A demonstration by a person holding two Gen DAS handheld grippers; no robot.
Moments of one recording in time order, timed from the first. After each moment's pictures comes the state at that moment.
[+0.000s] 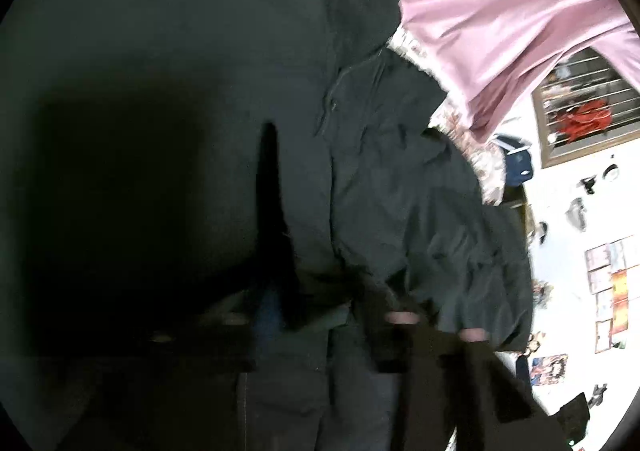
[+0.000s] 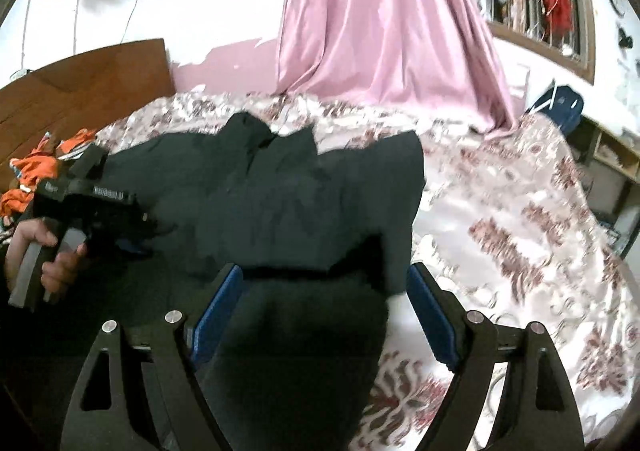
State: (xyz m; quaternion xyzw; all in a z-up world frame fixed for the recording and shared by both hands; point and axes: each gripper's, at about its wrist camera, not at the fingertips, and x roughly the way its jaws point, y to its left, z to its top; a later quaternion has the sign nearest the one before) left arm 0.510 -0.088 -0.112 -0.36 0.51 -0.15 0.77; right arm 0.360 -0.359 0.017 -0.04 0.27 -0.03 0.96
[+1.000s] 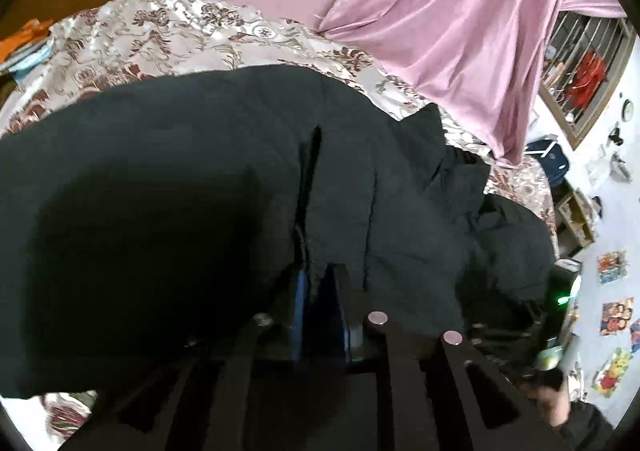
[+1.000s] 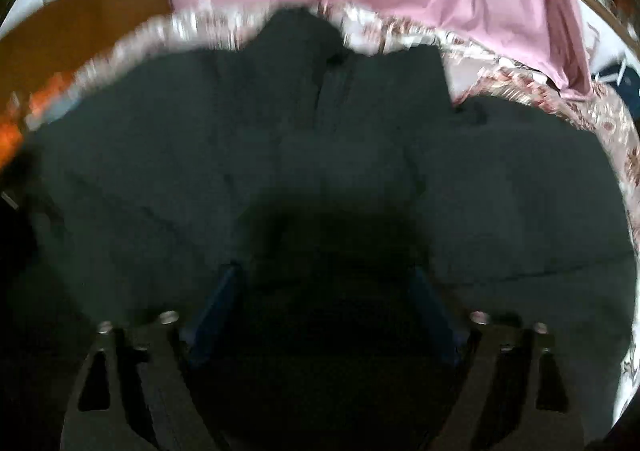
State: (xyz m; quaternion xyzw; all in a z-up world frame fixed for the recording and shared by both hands) left arm 0.504 0.032 -0.069 -0.19 0.40 -0.08 0.89; right arm 0.572 -0.210 -0.113 -0.08 0.45 -0.02 0.89
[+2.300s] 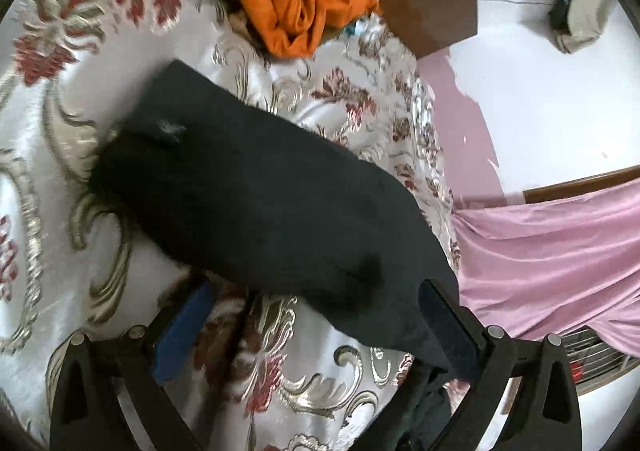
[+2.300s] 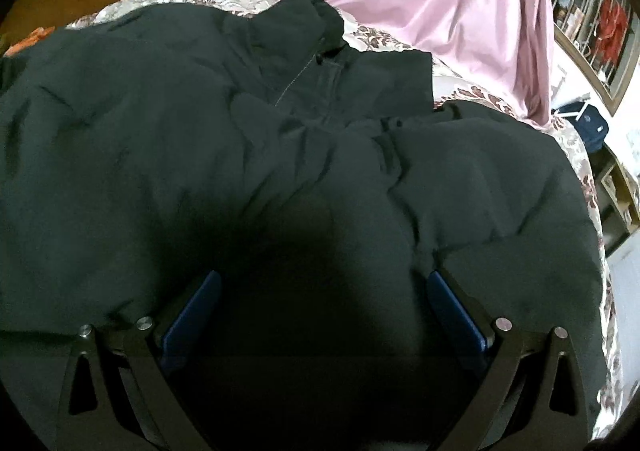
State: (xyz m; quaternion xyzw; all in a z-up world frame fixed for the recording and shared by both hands) left arm 0.309 0.282 -0.115 -0.59 0.27 0.13 0.75; right arm 0.514 -0.174 -0.100 -0.12 0.41 -0.09 0.90
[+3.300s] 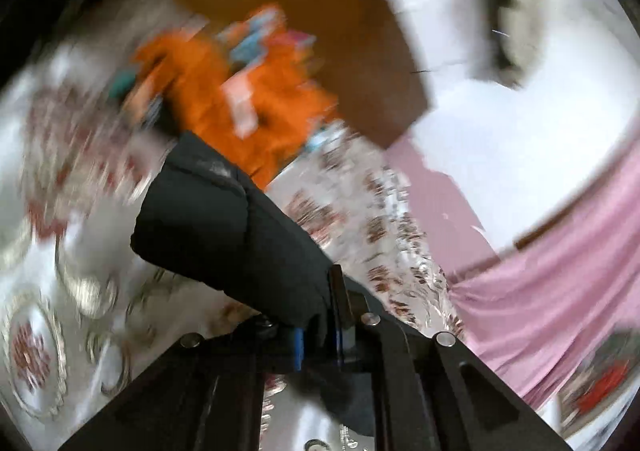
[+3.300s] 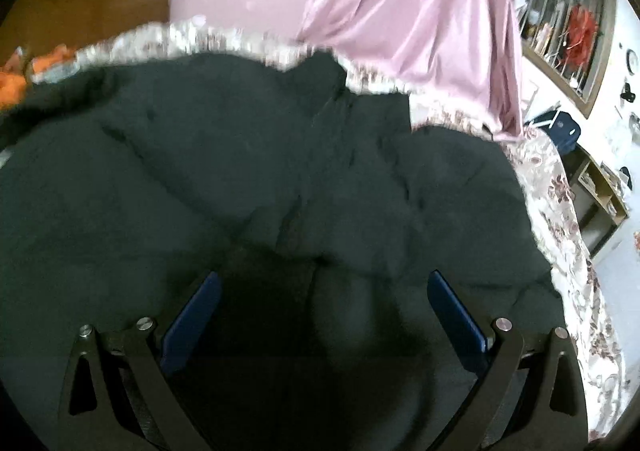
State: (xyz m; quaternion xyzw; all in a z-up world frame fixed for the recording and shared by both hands) left arm 0.306 0.276 -0.047 -0.44 0.10 0.23 0.86; right arm 0.390 -0.127 -0.054 -0.11 0.32 -0.10 0.93
